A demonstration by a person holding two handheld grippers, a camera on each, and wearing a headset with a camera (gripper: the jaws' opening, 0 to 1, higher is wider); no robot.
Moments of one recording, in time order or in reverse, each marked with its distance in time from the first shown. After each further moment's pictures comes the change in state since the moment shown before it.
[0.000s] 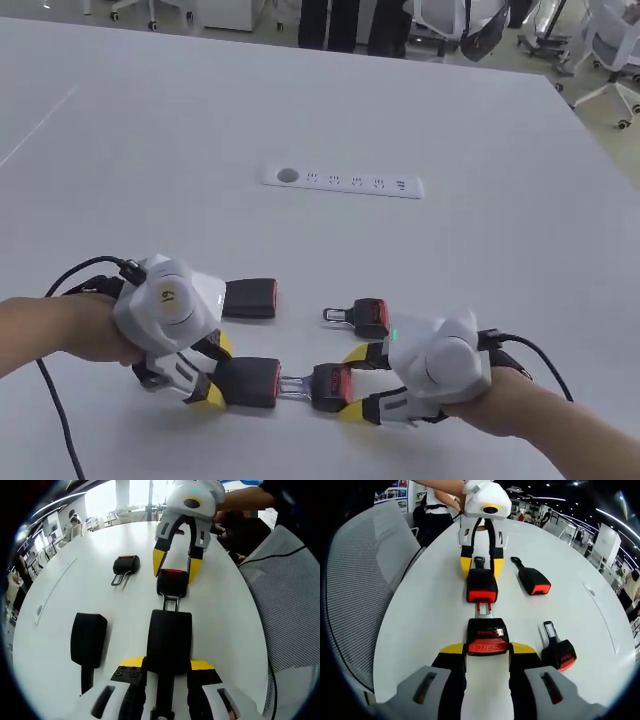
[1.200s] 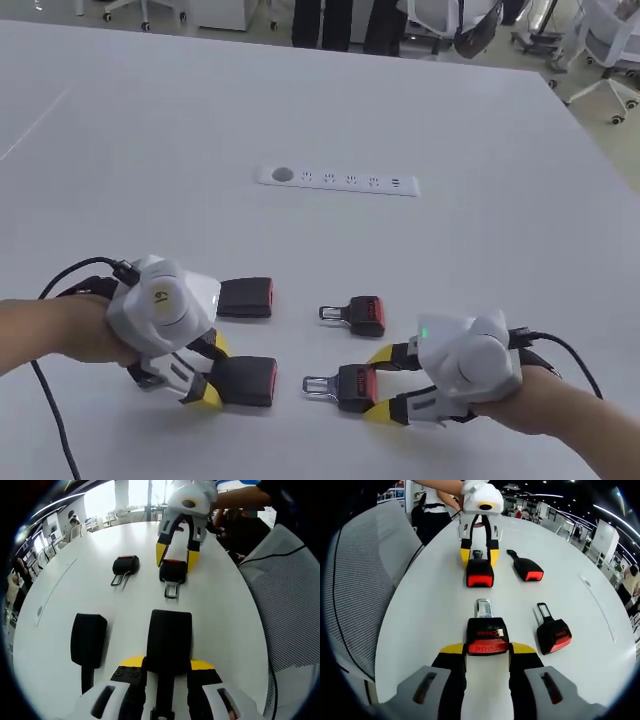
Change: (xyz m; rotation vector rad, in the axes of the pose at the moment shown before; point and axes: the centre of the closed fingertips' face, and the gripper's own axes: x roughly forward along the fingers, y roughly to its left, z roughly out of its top) left arm 0.000 -0.001 0.001 0.006 -0.001 0.002; right arm -0.021 -0.001 -0.025 0.024 0.019 -0.007
